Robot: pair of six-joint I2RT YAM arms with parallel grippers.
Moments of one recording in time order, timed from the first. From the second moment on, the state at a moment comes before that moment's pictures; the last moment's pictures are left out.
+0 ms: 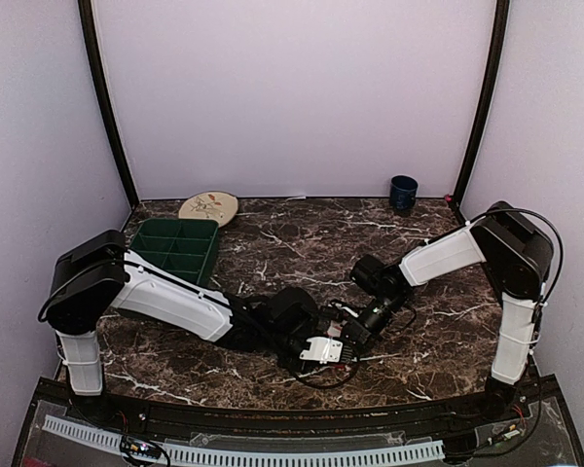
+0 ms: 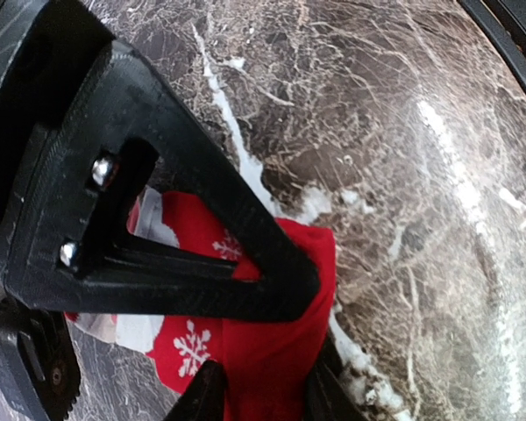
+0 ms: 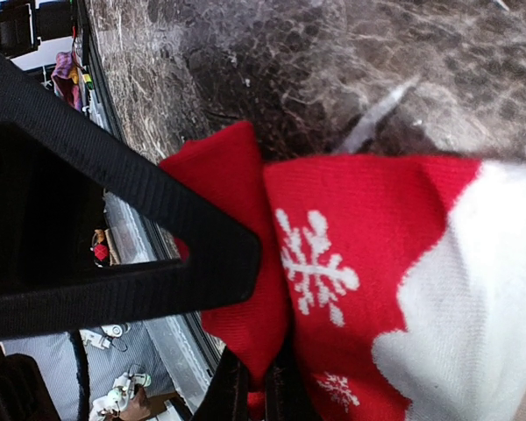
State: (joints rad) left arm -1.19 1.95 1.10 -0.01 0.05 0.75; right arm 0.72 1.94 1.00 -0.58 -0.95 0.06
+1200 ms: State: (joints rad) left arm -1.13 2.12 1.53 -0.68 0.37 0.54; right arm 0.70 1.78 0.92 -0.50 -0.78 0.18
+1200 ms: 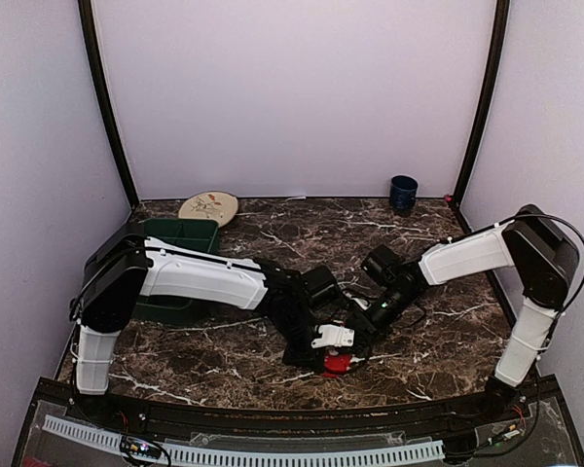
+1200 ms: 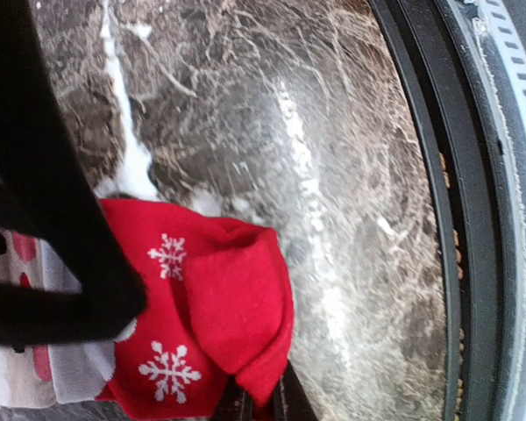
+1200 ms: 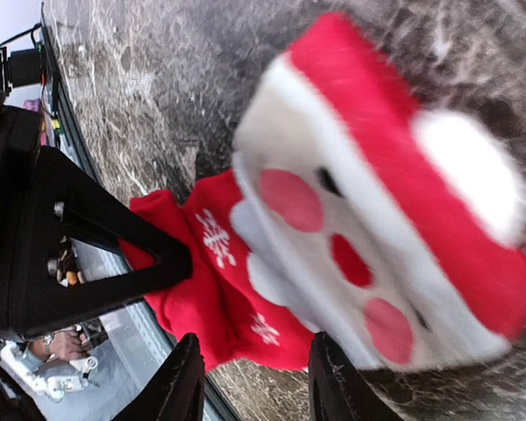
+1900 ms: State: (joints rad) left arm -1.01 2.24 1.67 -0.98 0.65 0.44; right arm 0.70 1.38 0.71 -0.35 -0.33 0.35
